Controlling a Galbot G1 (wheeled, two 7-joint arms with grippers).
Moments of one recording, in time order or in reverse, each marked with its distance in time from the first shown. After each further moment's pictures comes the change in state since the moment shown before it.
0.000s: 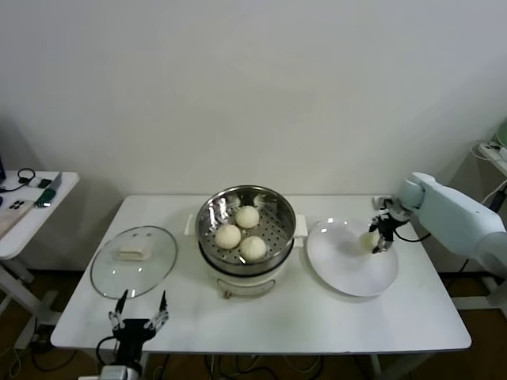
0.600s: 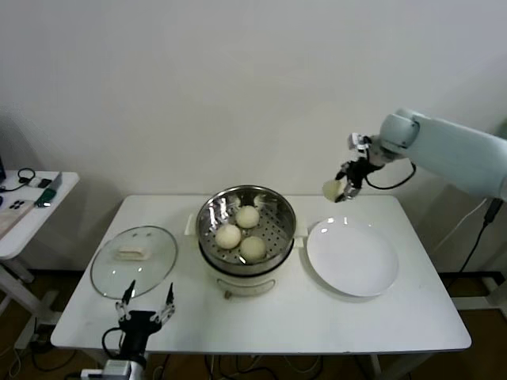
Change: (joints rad) left arm -0.015 0.036 0.029 -0.025 -0.002 -0.006 0.012; right arm 0.504 0.056 -0.460 0.305 0.569 -0.150 0.090
